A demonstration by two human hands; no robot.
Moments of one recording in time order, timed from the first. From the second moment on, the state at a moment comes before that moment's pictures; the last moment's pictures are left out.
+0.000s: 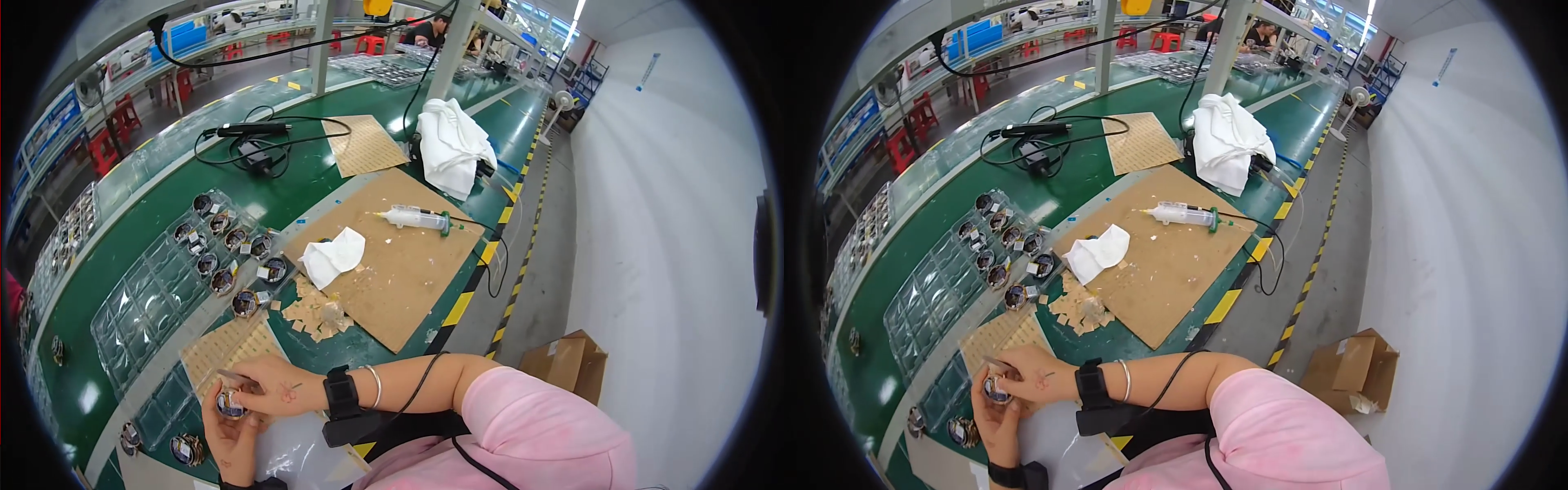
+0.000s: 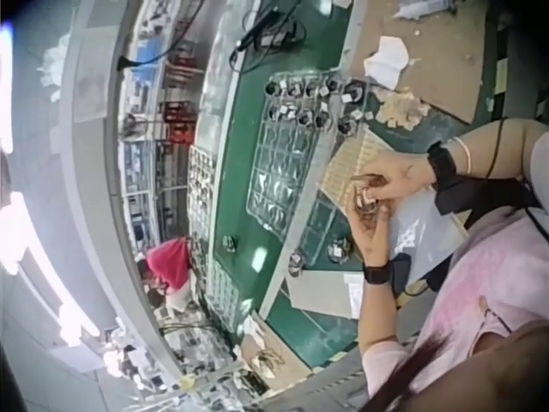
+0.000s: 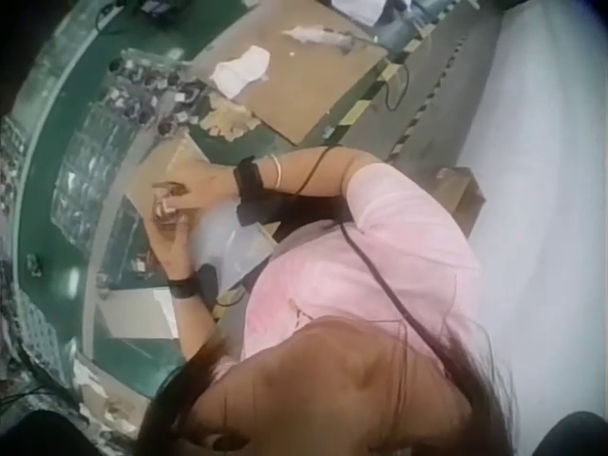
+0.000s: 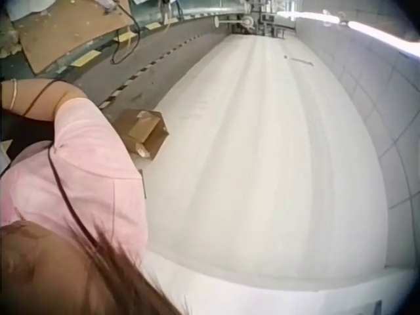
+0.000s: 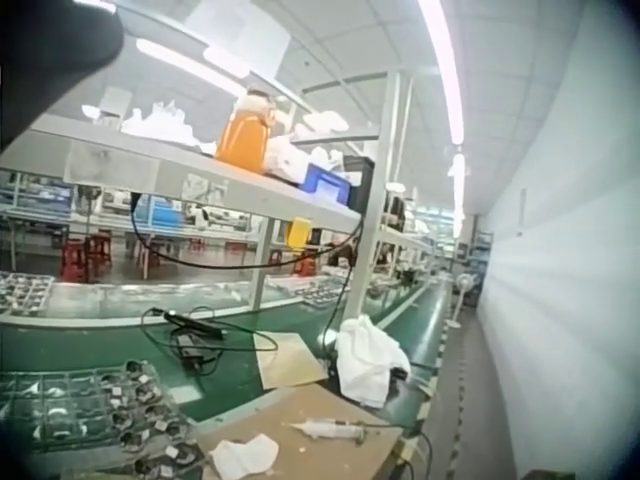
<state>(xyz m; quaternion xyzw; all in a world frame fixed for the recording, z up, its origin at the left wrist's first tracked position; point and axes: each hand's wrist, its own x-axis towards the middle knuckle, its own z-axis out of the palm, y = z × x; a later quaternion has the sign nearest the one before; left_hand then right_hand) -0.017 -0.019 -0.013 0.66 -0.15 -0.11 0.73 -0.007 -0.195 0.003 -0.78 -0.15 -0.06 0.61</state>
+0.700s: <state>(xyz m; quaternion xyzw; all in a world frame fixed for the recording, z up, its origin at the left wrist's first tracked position) -0.020 0.000 -0.026 0.68 -0.14 -0.18 0.70 -0.014 -0.199 0.019 -0.72 -0.21 0.15 0.64</state>
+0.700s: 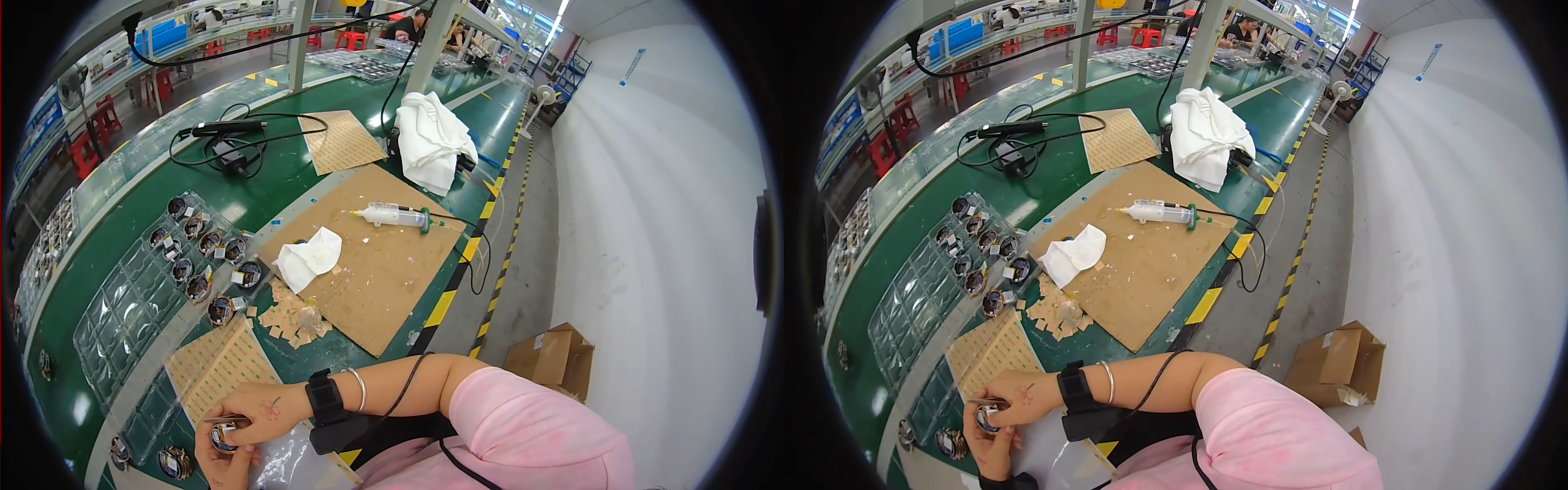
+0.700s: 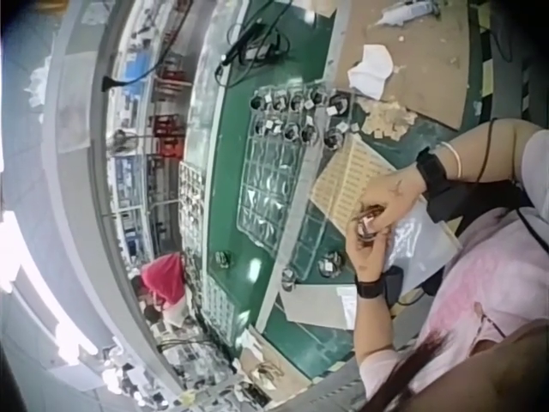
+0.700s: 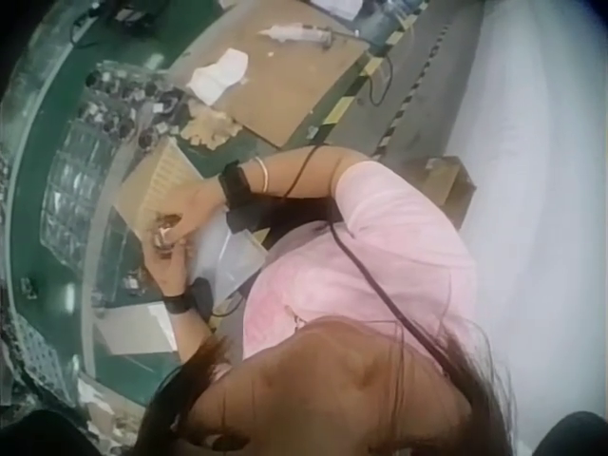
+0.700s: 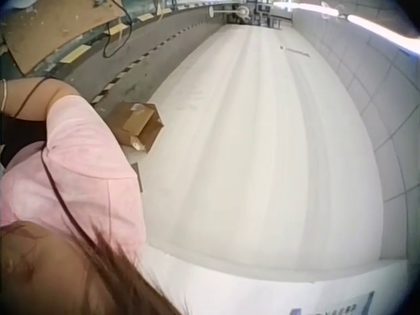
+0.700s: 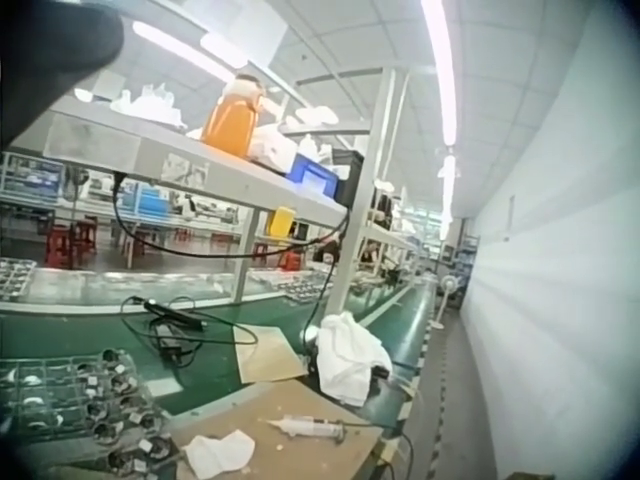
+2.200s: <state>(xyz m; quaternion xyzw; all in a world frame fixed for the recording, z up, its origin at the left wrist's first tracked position) -0.018 -0.006 -0.001 0.61 -0.17 -0.28 0.73 -0.017 -0.196 0.015 -0.74 -0.19 0.17 0.63</state>
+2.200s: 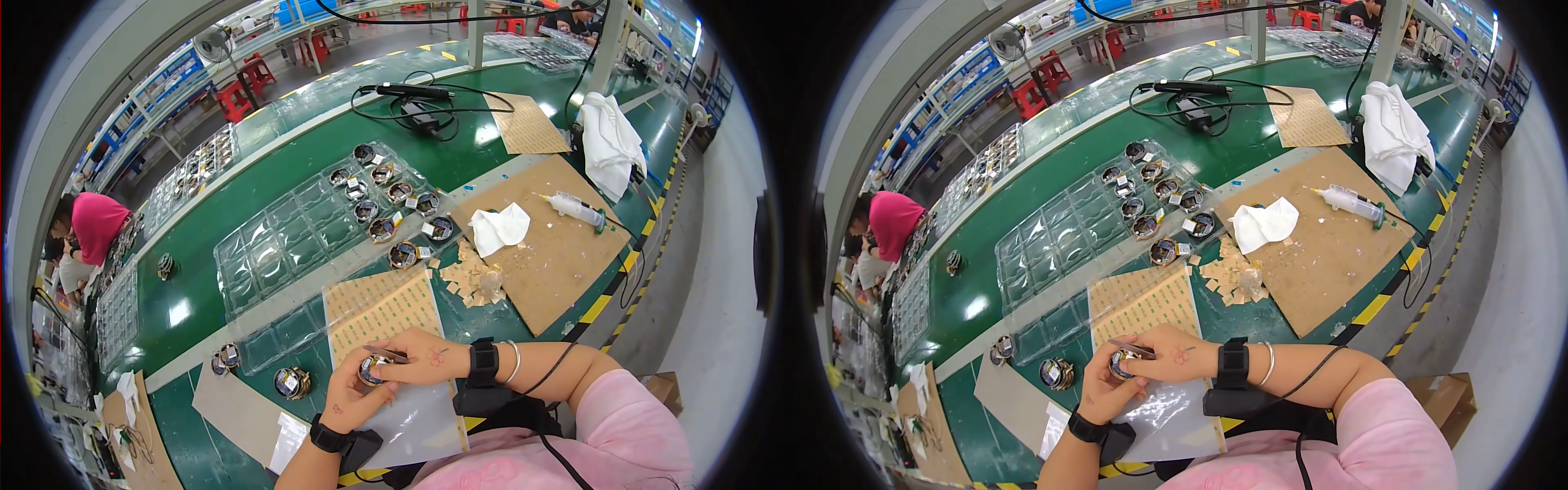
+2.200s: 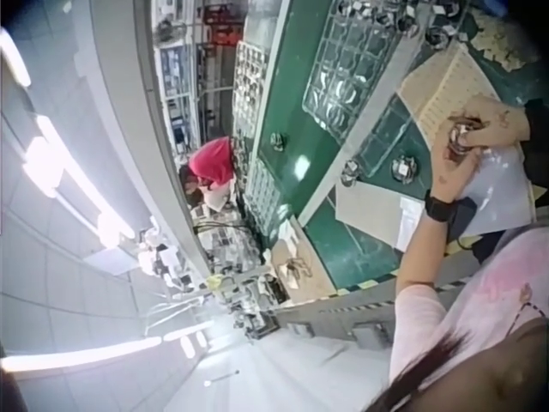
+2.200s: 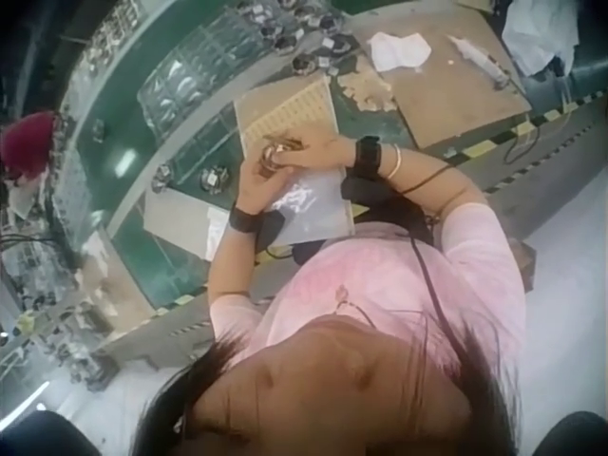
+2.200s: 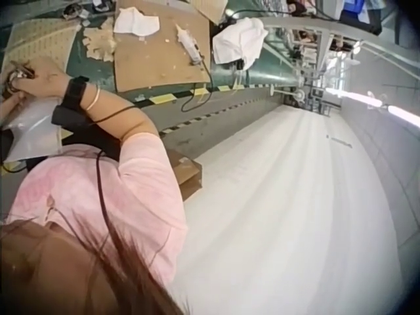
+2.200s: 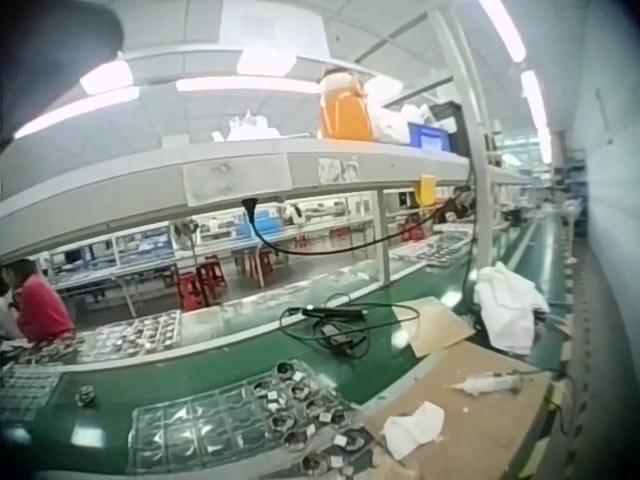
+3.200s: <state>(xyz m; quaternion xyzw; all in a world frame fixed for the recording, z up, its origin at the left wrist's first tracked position) -0.019 -0.006 0.002 0.59 -0.14 -0.29 0.74 -0.015 -0.192 0.005 -0.75 -0.18 0.16 0.62</state>
